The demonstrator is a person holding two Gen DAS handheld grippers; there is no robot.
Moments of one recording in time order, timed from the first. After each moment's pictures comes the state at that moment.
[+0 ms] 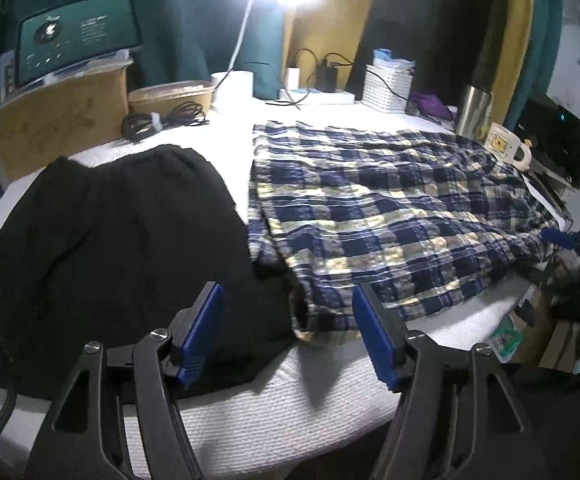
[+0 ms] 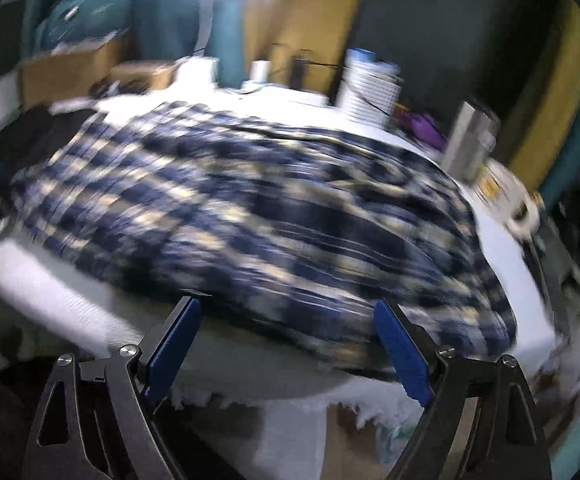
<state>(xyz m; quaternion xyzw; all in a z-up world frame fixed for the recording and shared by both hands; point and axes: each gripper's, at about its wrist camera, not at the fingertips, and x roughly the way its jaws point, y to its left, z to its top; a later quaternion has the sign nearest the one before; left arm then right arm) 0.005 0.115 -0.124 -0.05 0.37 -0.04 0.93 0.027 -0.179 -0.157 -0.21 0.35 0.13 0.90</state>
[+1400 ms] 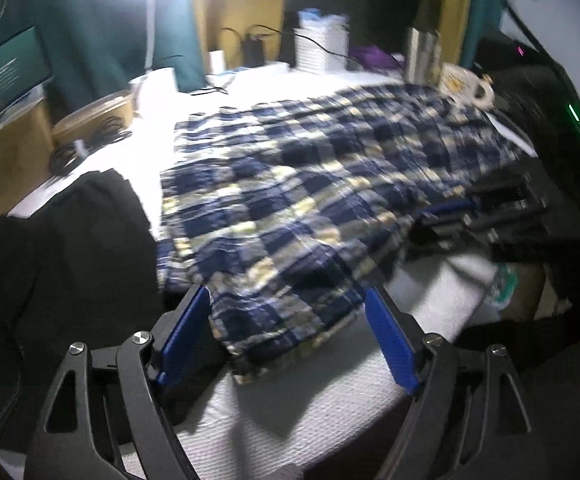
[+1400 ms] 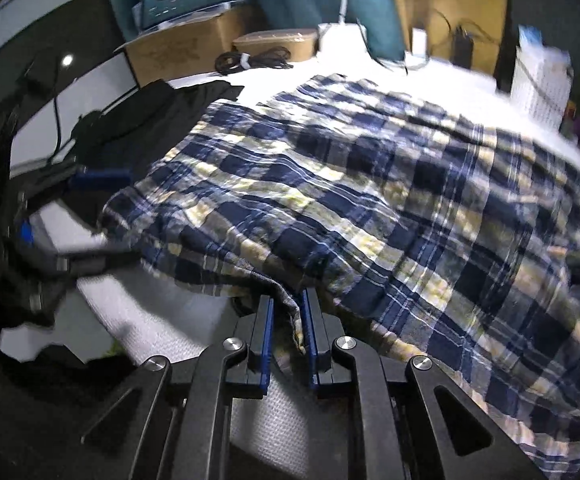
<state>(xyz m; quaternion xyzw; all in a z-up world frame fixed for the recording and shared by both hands) 0.034 0.056 -0.130 0.06 0.41 -0.13 0.90 0.094 -0.114 -0.171 -0.13 0.46 0.37 0.80</state>
